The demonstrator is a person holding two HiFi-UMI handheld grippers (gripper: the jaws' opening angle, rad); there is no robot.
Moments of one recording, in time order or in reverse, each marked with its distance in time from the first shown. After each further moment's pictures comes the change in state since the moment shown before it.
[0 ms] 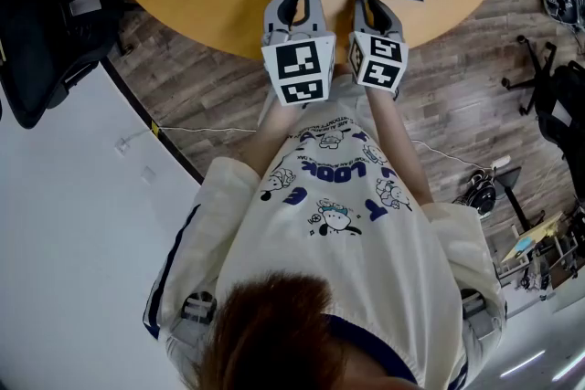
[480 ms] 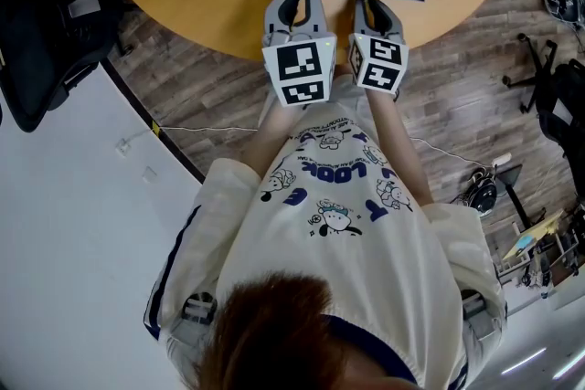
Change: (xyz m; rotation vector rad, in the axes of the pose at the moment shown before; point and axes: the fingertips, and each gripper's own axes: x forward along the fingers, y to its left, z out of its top) left arm 0.002 0.002 -0.002 0.001 0.006 -0.009; right arm 0.000 0.002 0.001 -0.015 -0.010 -0.010
